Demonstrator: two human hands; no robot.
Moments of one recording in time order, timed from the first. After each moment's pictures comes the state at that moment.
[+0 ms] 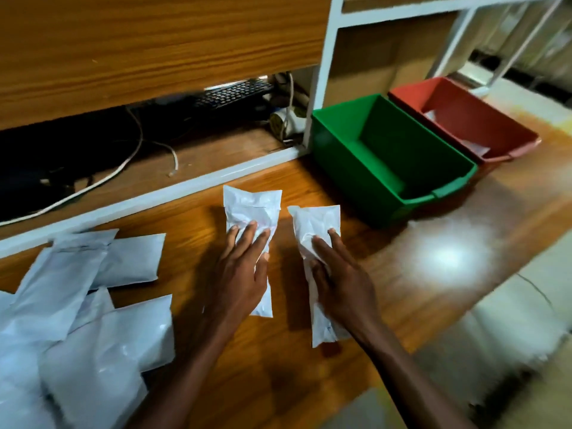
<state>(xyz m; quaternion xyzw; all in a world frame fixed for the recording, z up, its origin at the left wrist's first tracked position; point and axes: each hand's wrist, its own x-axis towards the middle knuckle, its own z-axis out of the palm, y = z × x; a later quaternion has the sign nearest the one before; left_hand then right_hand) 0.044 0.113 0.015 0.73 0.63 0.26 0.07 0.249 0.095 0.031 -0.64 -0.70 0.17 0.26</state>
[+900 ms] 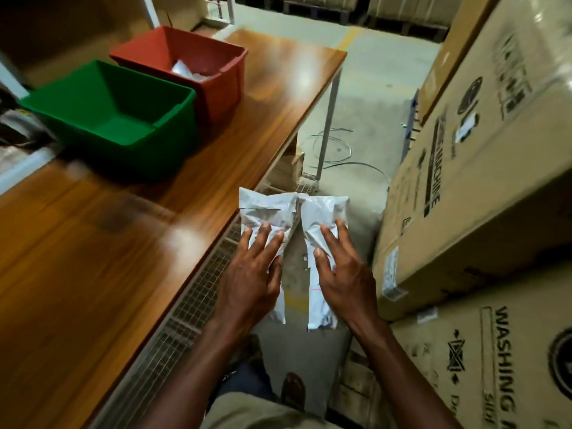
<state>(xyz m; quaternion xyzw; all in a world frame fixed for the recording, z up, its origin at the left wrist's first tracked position) 0.365 -0.101 0.024 0.90 0.38 0.12 0.20 0.516 -0.206 0.007 -0.83 -0.42 0.08 0.37</state>
